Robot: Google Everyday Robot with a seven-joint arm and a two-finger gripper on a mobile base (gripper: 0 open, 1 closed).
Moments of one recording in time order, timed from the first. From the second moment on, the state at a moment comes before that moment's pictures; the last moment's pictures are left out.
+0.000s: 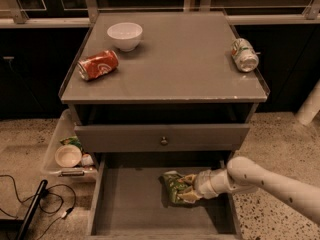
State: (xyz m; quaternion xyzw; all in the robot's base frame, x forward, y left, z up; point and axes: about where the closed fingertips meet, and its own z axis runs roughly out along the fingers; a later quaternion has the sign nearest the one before) arm 0.504 -0.110 0.417 -0.55 0.72 0.30 0.31
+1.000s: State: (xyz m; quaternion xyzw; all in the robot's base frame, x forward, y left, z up) arm 0.502 -0.113 0.391 -0.55 0.73 0.24 0.31
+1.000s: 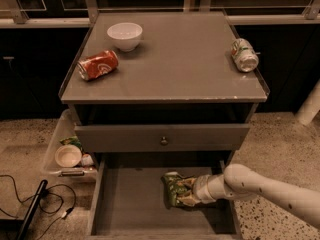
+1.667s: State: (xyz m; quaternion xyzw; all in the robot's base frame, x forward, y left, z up) arm 0.502 -0.113 0.391 -0.55 0.73 0.24 0.31
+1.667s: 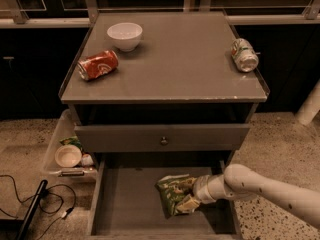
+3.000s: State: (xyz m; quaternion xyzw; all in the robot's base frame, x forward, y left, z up) arm 0.475 -0.126 0.435 -0.57 0.71 0.22 0.35
